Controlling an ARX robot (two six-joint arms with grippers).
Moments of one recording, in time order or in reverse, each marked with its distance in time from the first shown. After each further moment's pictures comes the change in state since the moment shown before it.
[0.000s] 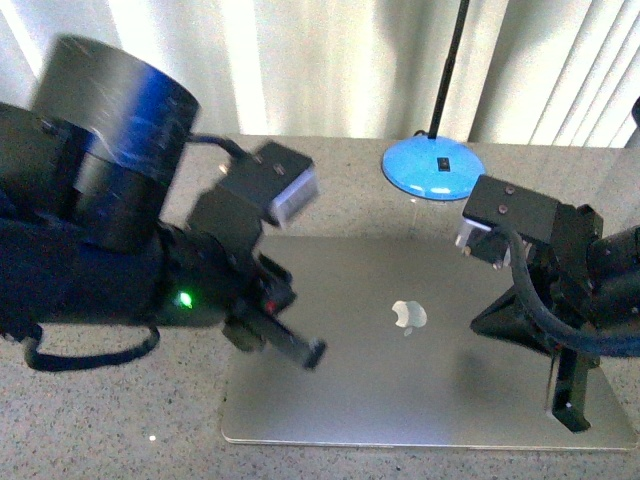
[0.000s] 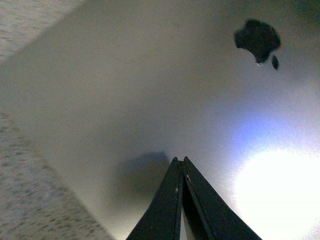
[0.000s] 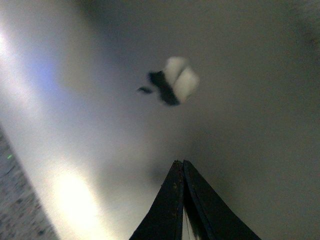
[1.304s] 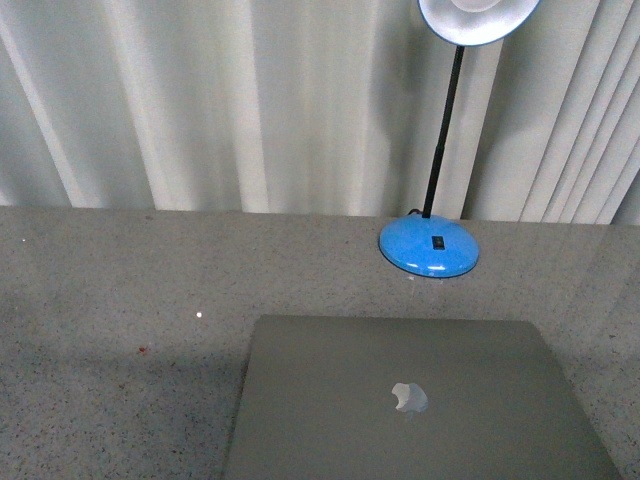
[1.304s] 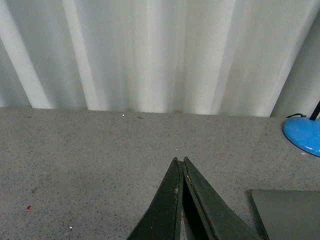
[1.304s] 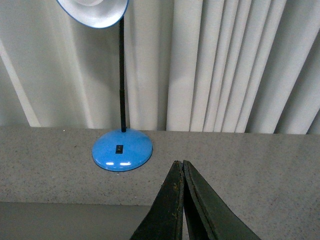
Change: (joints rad) left arm 0.259 -0.665 -0.655 0.677 -0.320 -0.214; right arm -0.095 -0.608 -0.671 1.118 0.488 0.793
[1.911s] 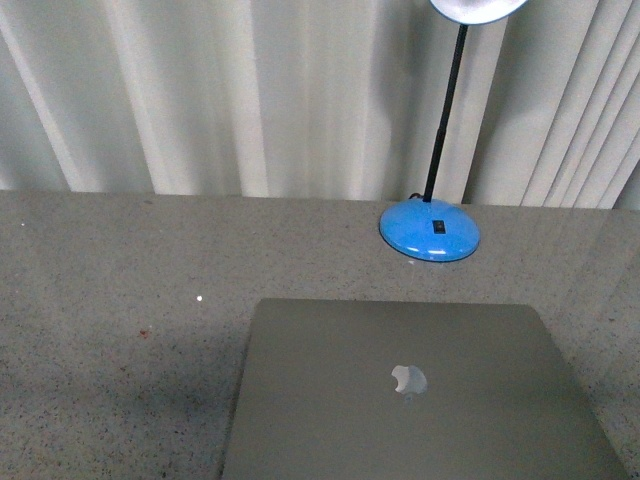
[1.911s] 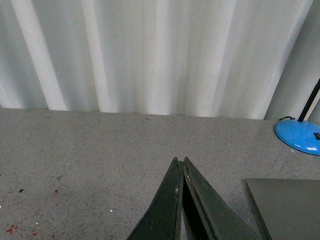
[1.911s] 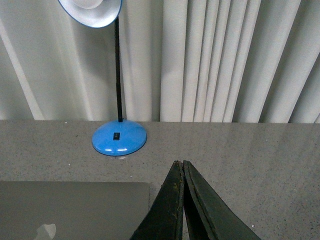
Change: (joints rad) left arm 0.129 -0.576 -0.121 -0.429 0.126 0.000; right arm -0.076 -0.572 -0.145 -0.423 -0.071 0.004
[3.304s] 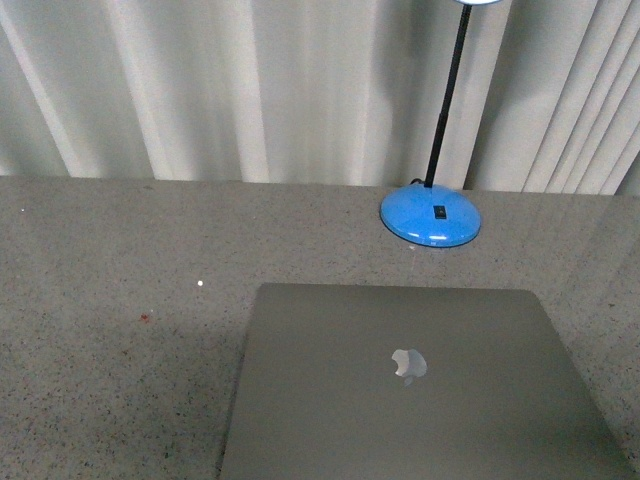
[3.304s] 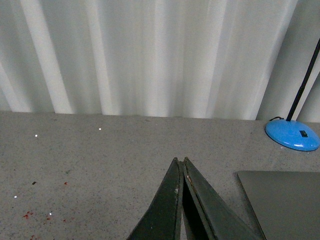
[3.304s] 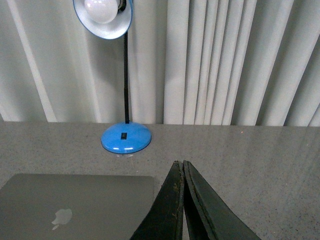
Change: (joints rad) left arm 0.000 -0.671 -0.001 -0.655 0.000 0.000; right arm 0.000 -0.687 -0.003 -0.667 -0.003 0.000
